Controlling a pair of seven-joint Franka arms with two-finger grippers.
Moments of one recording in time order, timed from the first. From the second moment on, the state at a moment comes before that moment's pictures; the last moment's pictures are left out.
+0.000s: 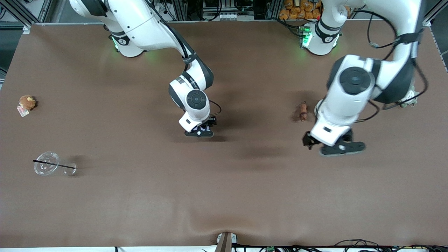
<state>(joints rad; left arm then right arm) -0.25 0.30 -0.07 -1.67 0.23 2.12 -0.54 0.71 0.68 -0.01 -1.75 0.01 2.31 0.70</state>
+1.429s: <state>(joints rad) -0.02 -0.10 -0.06 -1.52 -0.04 1.40 -0.11 0.49 0.49 -0.32 -1.73 0.00 2.34 0.34</state>
